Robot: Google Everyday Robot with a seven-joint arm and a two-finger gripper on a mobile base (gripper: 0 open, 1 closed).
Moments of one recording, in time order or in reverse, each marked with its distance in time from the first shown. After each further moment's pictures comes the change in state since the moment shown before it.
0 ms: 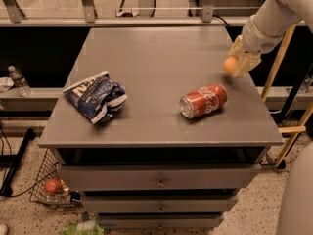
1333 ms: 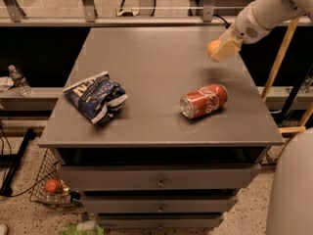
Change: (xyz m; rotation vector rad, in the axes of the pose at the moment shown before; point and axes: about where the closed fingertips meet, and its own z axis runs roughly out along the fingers) arm -0.048 -0.045 -0.008 0.065 -0.289 0.474
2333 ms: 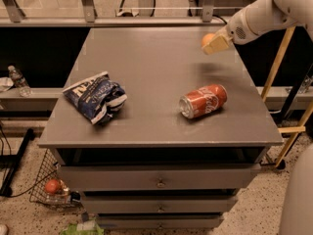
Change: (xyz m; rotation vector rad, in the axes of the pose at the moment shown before) arm -0.020 -0.026 0.017 0.133 -0.143 0.215
